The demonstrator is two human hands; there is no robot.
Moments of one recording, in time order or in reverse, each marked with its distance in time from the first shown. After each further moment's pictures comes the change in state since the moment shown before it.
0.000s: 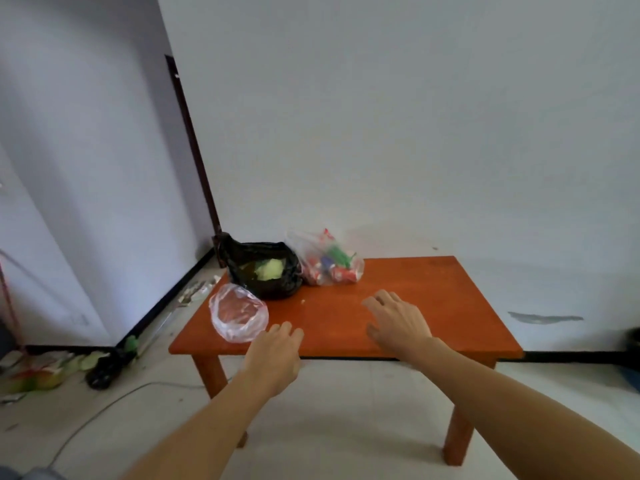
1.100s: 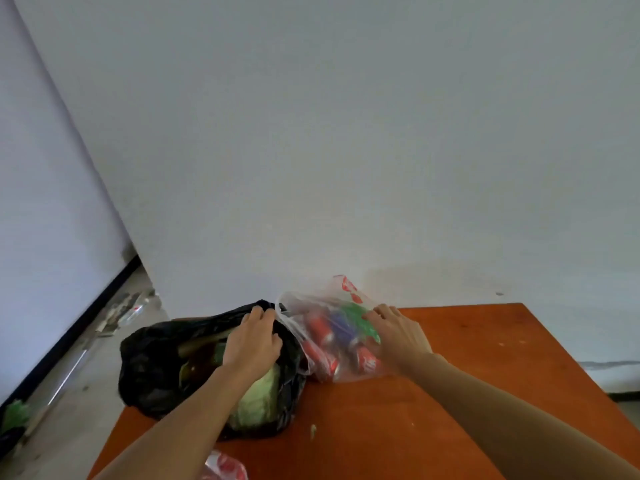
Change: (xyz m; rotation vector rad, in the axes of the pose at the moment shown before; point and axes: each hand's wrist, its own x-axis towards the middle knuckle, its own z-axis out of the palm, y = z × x) left_hand 0.515 -0.297 0.219 -0.366 -0.084 -0.190; right_hand 0.507 0.099 0.233 0.005 -0.166 0.138
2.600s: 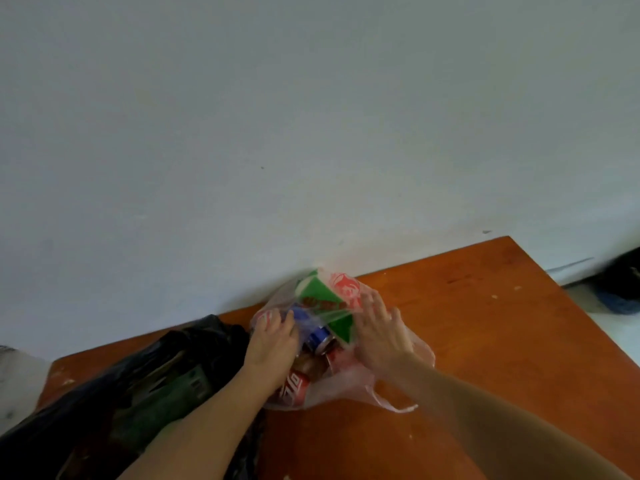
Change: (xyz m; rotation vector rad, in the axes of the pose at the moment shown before) left_hand 0.171 0.057 0.182 0.560 -0.352 0.565; right_hand 0.092 0.098 0.164 -0.221 -0.468 0.243
